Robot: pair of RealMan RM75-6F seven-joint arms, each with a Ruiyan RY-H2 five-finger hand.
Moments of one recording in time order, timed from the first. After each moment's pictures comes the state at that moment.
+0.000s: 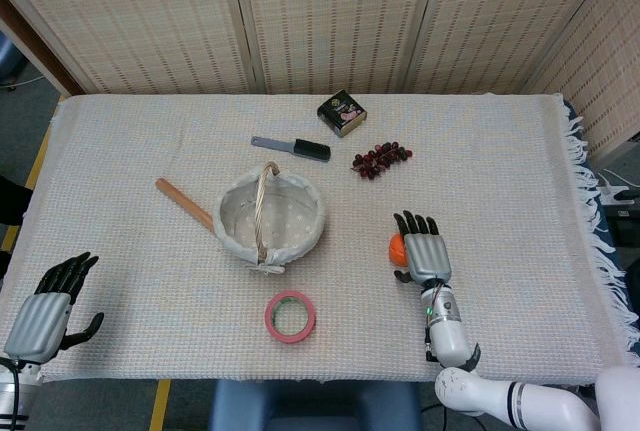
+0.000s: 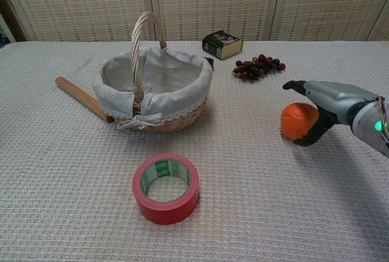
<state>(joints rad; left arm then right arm) -0.13 -1.10 0.00 -1.69 1.48 1.37 0.02 0.59 -1.71 0.28 -1.57 -0.73 1.15 -0.77</state>
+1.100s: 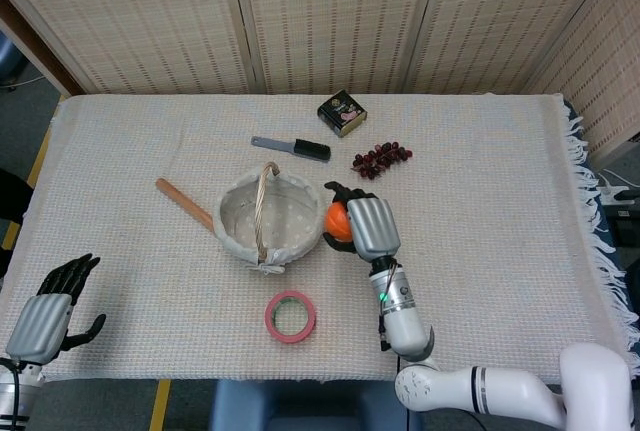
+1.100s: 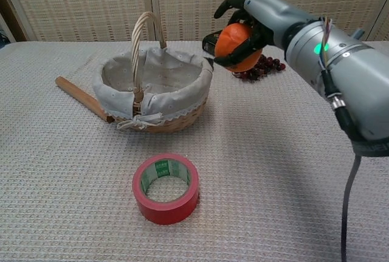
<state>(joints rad) -0.13 -1.09 0.00 -1.71 1.48 1.36 0.00 0.76 -1.81 0.42 -1.66 -0.95 1.26 -0.63</state>
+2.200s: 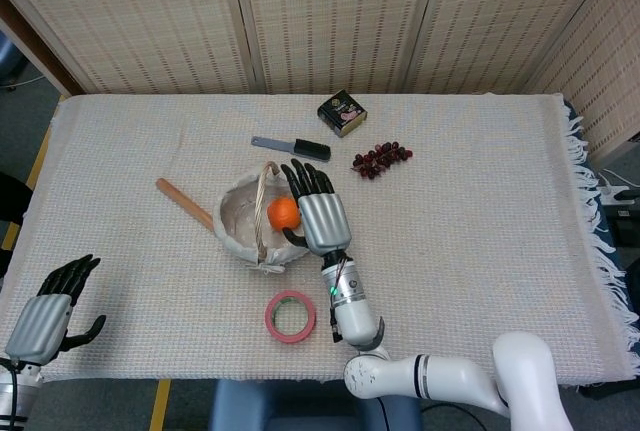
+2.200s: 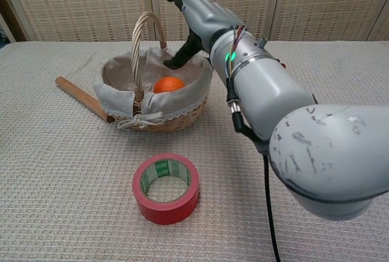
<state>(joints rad) -0.14 -1.08 0.01 -1.71 1.48 1.35 -0.02 0.93 -2.00 0.48 -1.43 -0.95 1.26 -0.64</state>
